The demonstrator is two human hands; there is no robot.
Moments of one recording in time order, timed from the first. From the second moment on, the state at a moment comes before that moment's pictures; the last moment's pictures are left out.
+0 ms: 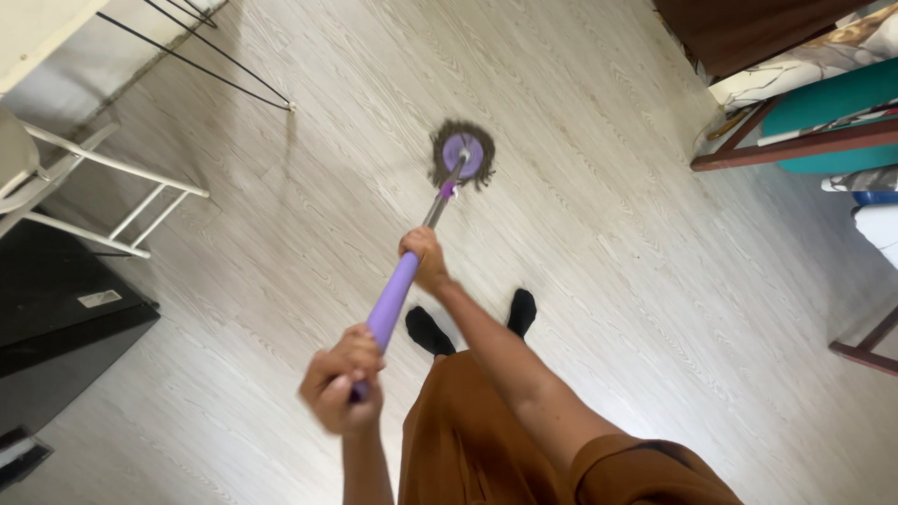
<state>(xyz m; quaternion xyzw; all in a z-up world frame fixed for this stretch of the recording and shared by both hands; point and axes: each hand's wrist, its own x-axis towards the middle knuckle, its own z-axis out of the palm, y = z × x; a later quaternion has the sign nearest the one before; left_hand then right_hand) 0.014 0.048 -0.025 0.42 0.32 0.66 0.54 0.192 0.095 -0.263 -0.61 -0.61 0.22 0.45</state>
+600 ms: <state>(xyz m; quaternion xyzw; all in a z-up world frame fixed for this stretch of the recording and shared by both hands) -0.029 0.044 0.004 0.44 0.35 0.64 0.53 0.145 0.064 -0.241 -0.64 -0.56 0.23 0.47</state>
